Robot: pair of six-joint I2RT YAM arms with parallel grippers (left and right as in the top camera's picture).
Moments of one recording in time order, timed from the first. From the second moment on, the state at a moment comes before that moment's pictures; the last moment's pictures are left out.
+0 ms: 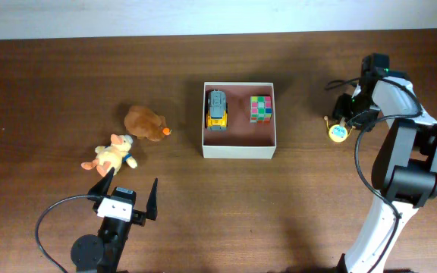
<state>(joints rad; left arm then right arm) 0.08 0.01 0.01 -0.05 0.33 0.14 -0.23 2.23 1.68 -0.90 -0.02 0.22</state>
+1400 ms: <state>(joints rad) 0.08 0.01 0.01 -0.05 0.33 0.14 -0.20 2.24 1.68 -0.83 0.02 0.14</state>
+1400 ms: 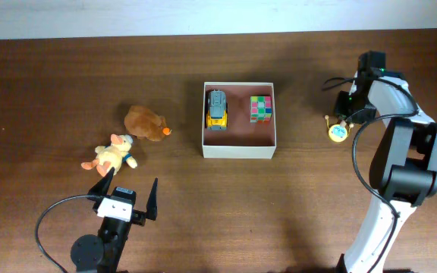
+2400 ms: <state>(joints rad) 0.08 0.01 0.01 -0.05 0.33 0.14 -0.13 2.24 1.69 -0.91 0.02 0.15</state>
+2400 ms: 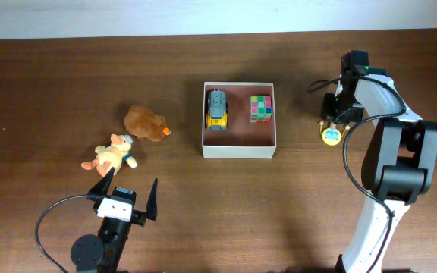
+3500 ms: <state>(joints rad) 0.08 0.01 0.01 -0.05 0.33 0.14 0.07 2.25 2.38 -1.48 -0.41 -0.01</state>
